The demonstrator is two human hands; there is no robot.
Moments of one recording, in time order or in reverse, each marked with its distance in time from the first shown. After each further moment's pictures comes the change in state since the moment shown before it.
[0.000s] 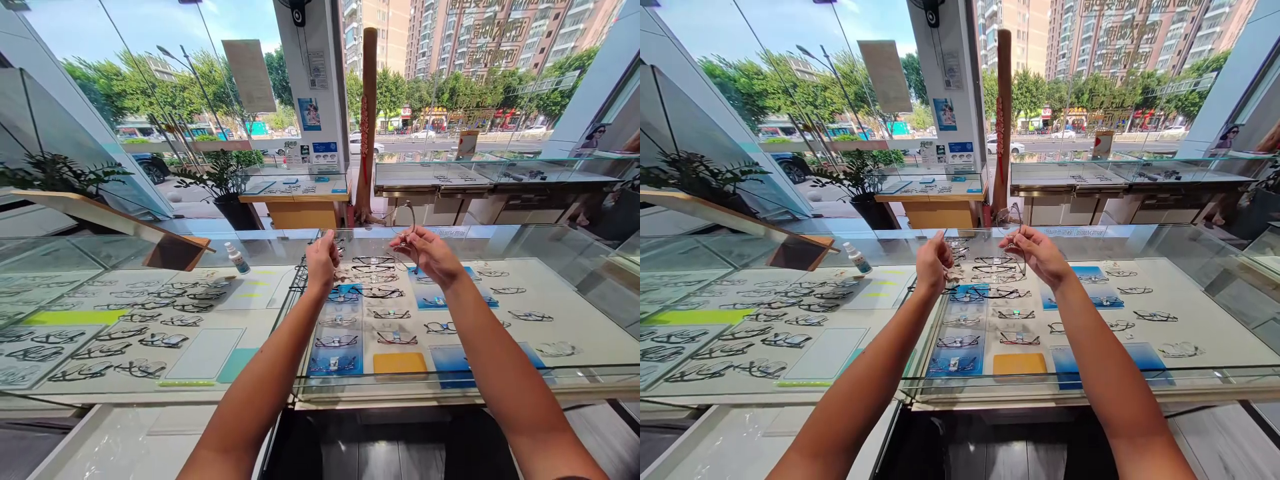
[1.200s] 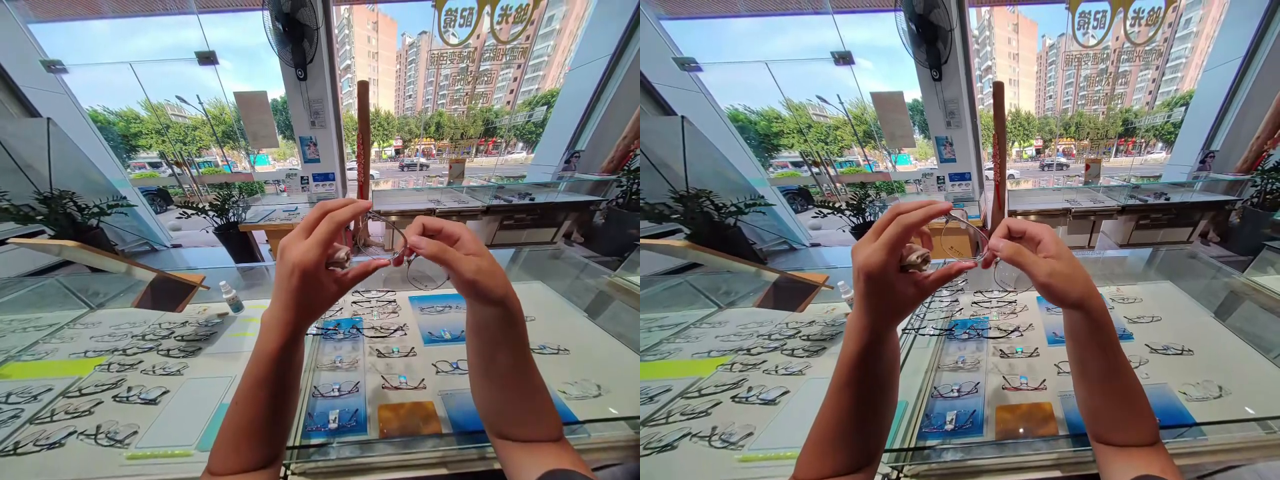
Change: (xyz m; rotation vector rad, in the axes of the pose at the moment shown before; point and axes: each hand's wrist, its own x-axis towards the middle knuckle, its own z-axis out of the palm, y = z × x) left_hand 0.002 0.158 0.040 0.821 -0.302 1.161; right_hand 0.005 -0.125 0.072 -0.528 -0.105 -0.369
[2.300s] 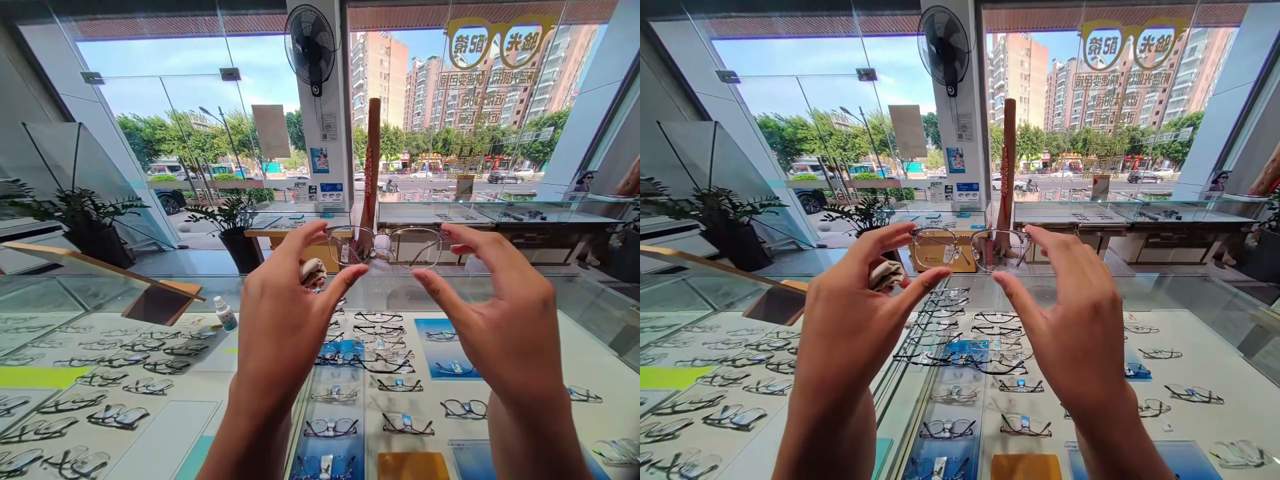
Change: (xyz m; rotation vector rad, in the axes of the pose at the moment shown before) left_hand -0.002 0.016 -0.016 0.262 -0.009 -0.591; right_hand -0.012 -0.005 0.026 -0.980 0.538 -0.203
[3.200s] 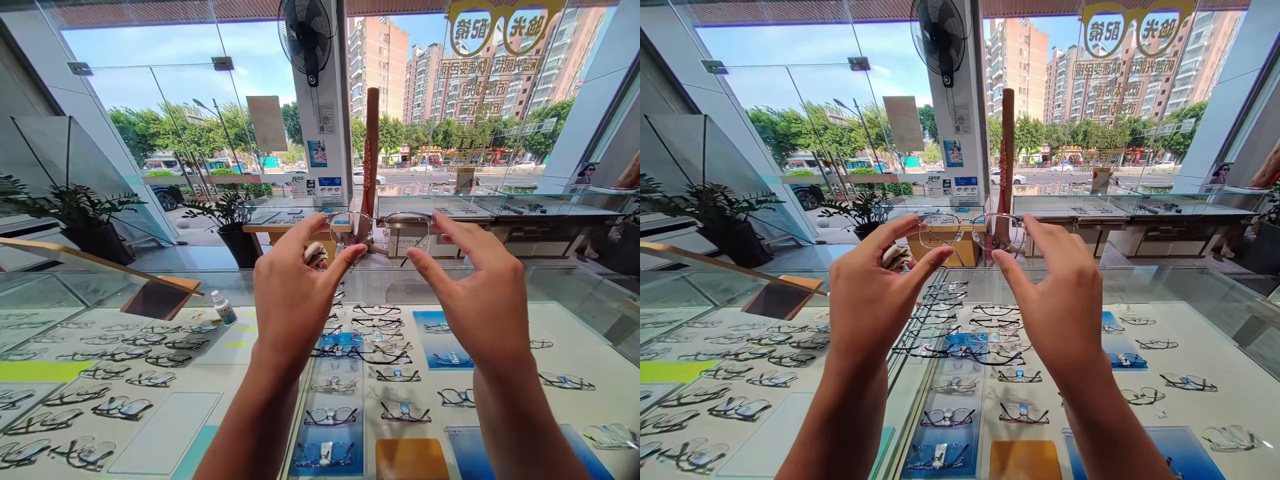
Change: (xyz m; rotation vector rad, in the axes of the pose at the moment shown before) left_hand 0.006 -0.009 0.026 -0.045 0.038 -0.045; right_hand 0.003 0.009 0.020 0.045 0.001 0.119
